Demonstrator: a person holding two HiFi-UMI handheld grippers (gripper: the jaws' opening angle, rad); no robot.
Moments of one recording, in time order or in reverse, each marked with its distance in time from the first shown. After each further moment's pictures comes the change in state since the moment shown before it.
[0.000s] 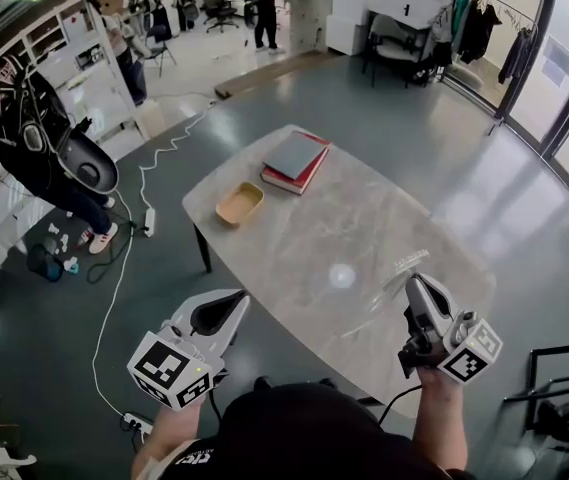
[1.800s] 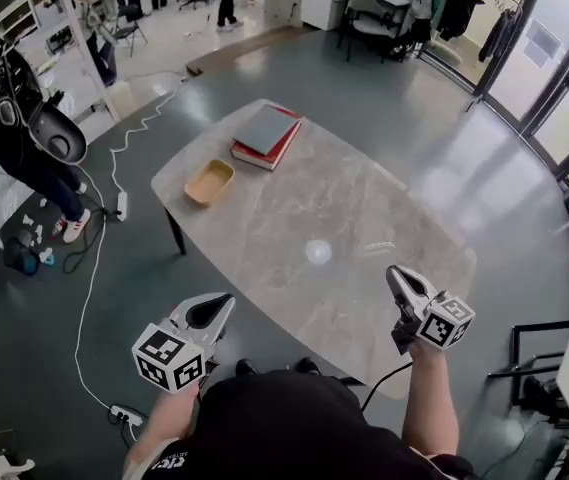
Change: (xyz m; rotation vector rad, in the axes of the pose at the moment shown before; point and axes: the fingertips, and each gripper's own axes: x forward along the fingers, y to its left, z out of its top) left arm 0.023 0.008 -0.125 -0.213 0.157 -0.033; right arm -0.055 -0.126 -0.114 -0.006 0.334 -0.258
